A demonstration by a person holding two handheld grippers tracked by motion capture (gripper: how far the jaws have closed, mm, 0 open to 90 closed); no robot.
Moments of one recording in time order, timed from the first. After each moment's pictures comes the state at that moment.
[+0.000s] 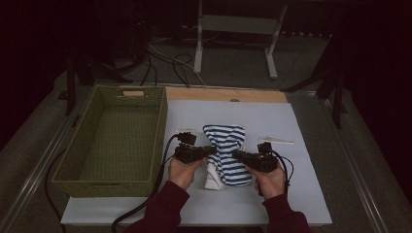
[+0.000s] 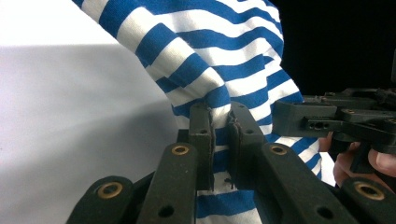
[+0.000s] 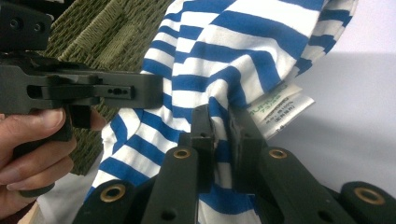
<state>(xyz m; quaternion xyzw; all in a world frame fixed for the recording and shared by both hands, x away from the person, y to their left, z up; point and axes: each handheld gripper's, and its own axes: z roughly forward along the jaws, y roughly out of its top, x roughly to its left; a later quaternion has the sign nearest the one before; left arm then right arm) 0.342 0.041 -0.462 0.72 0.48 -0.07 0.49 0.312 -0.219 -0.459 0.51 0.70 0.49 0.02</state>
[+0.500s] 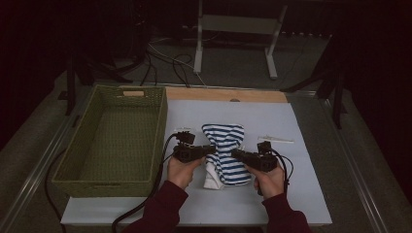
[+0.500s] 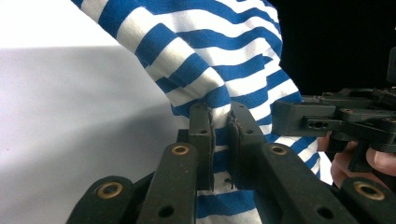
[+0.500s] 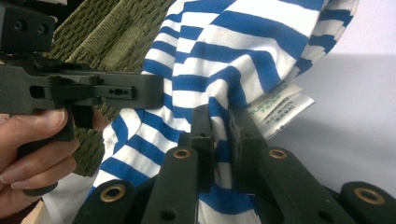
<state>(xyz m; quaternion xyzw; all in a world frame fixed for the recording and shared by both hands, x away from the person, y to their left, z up) 0.342 0.046 -0.458 0.72 0.48 -0.07 0.49 0.313 -0.218 -0.457 0.51 0.70 0.50 0.01</state>
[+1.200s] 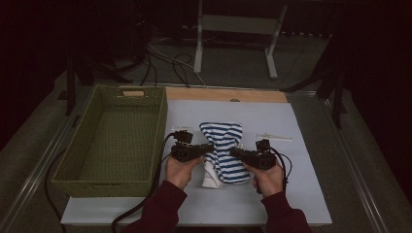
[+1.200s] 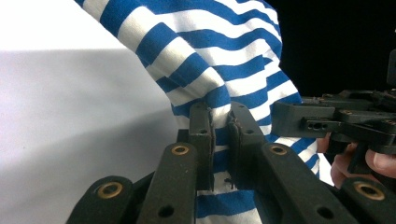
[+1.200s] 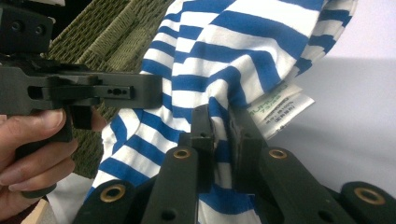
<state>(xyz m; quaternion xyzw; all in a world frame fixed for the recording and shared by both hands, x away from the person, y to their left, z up) 0.338 0.049 -0.450 0.71 0.49 -0.06 0.50 0.316 -0.213 -0.451 0.50 0.70 0.50 0.01</state>
